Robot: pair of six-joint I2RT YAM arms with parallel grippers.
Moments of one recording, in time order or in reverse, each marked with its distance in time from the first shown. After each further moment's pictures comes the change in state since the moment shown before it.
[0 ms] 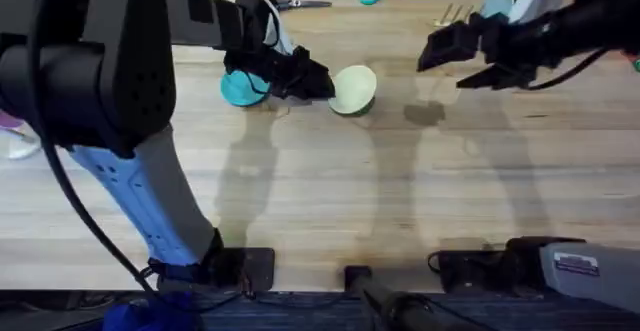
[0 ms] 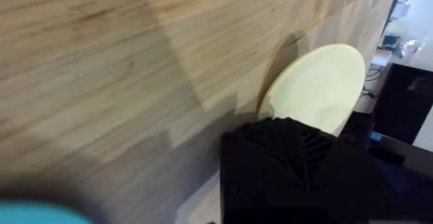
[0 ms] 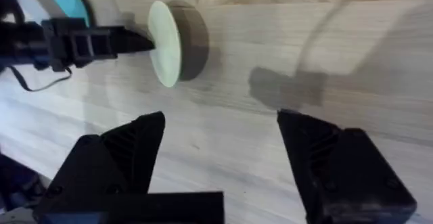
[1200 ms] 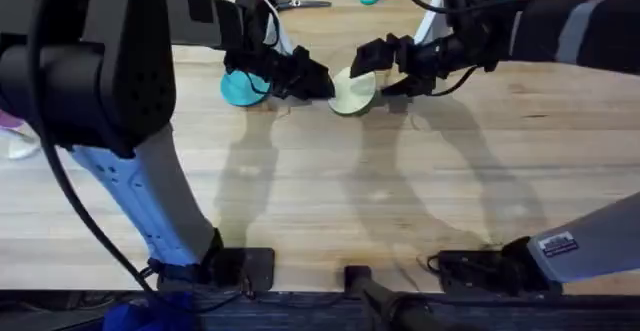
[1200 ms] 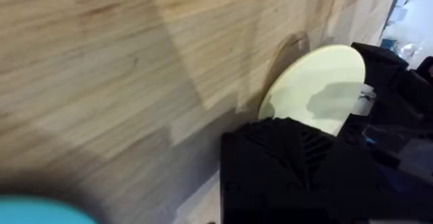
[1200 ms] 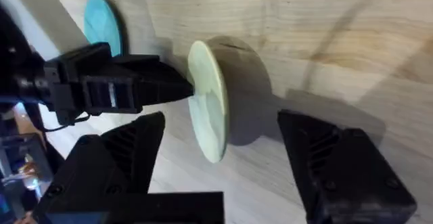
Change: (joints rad) left arm 0.000 0.000 0.000 0.000 -0.001 -0.020; right arm 0.217 0.349 -0.076 0.532 -0.132 0.244
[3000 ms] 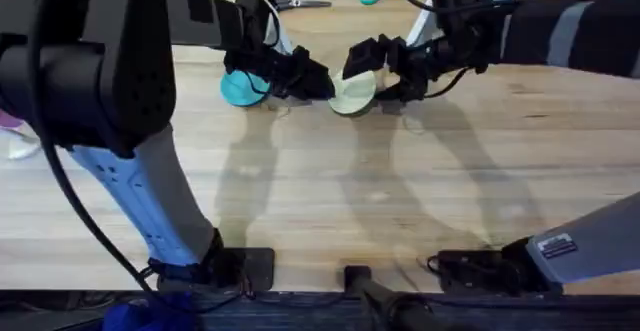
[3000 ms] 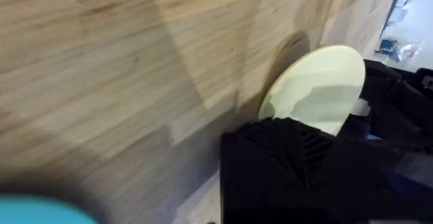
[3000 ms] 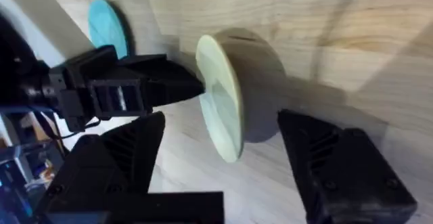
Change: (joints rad) left arm 0.000 0.000 0.000 0.000 0.000 -0.003; right arm 0.045 0.000 0.000 0.006 0.017 0.116
